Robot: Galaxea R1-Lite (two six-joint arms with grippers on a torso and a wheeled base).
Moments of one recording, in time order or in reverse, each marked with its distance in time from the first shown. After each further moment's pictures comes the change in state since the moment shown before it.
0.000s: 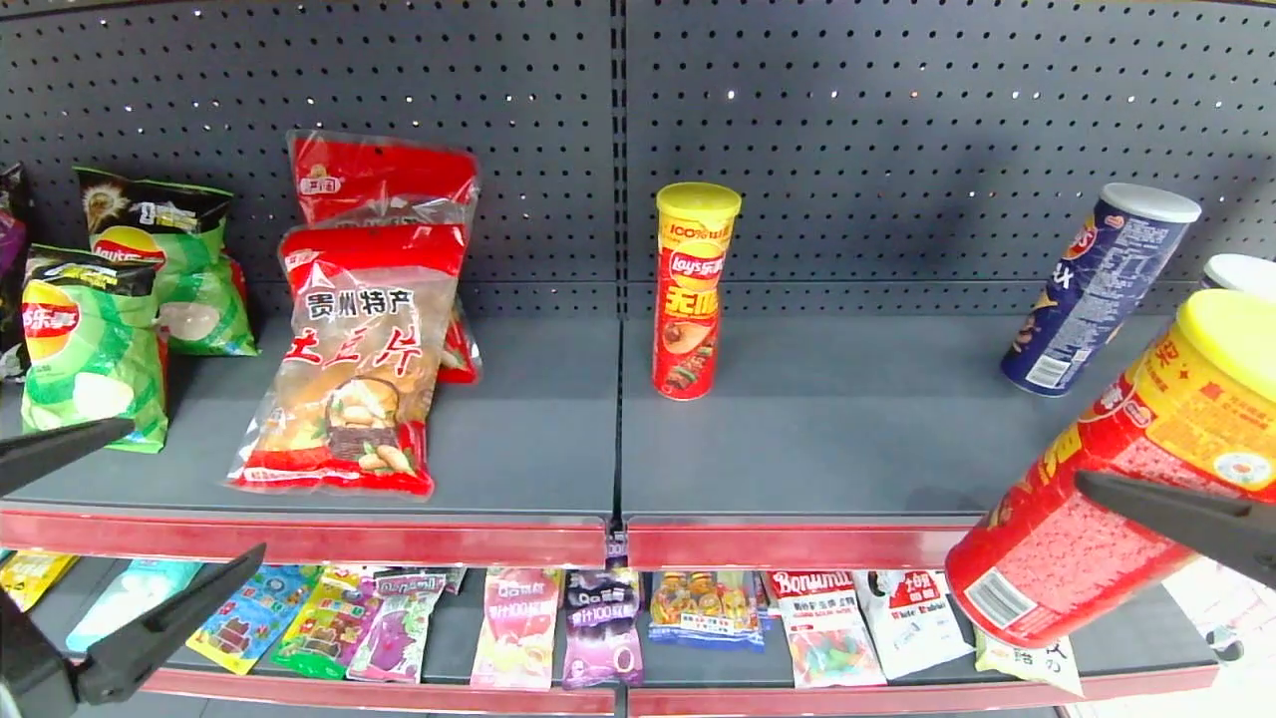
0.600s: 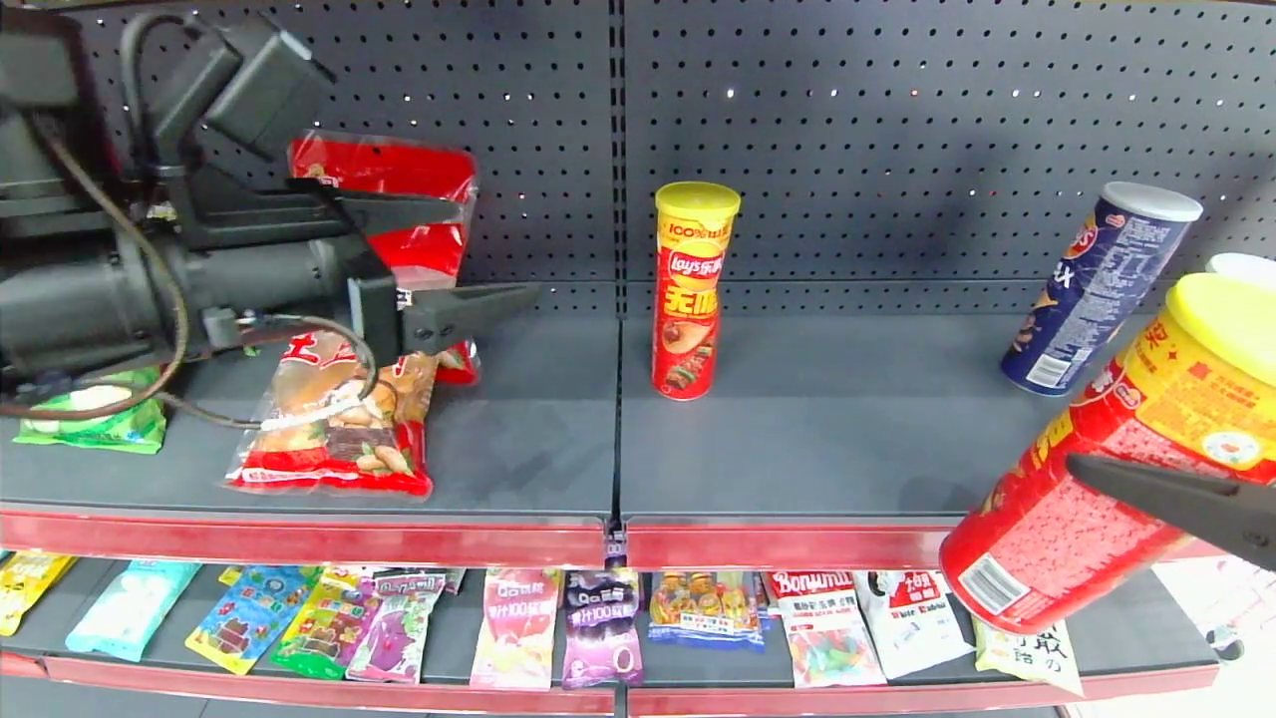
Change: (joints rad) left arm -0.103 0.619 -0.566 -0.135 -0.364 -0.179; right arm -0.001 0.023 -0.022 -0.001 -0.002 0.004
